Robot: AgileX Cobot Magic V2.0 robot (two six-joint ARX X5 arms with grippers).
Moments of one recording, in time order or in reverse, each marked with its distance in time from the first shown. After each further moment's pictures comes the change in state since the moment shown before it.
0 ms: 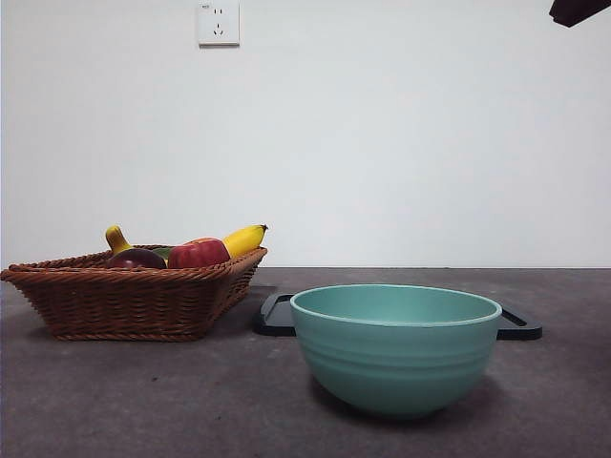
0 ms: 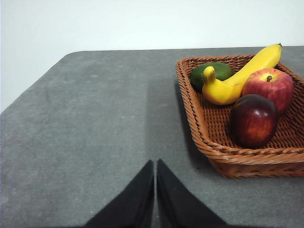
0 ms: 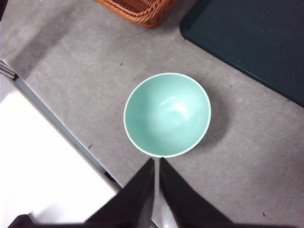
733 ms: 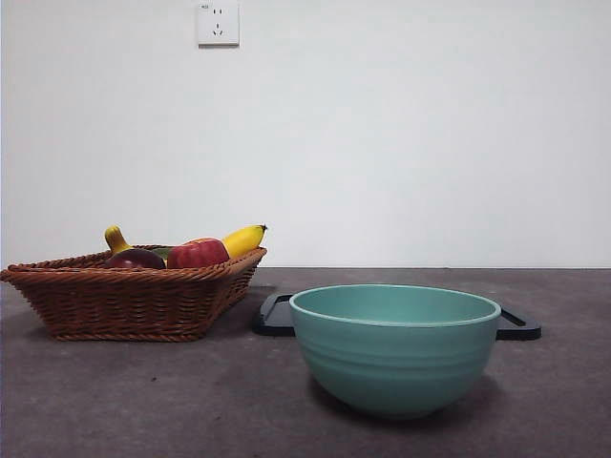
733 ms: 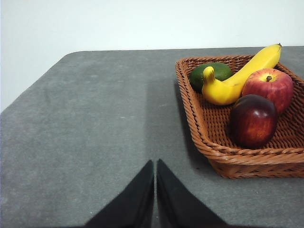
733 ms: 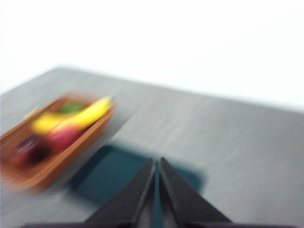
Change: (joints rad) left arm 0.000 0.000 0.000 0.000 0.000 0.000; right arm -0.471 -0.321 -0.224 0.574 0.019 -0.121
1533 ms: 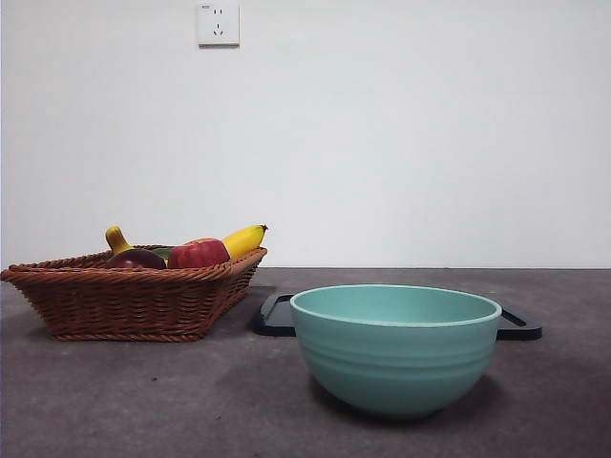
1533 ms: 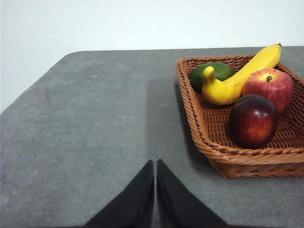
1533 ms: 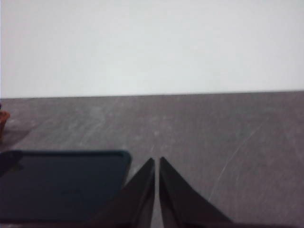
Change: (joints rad) left arm 0.000 0.000 0.000 0.000 0.000 0.000; right arm -0.084 -0.508 -0.732 0.395 0.246 0.101
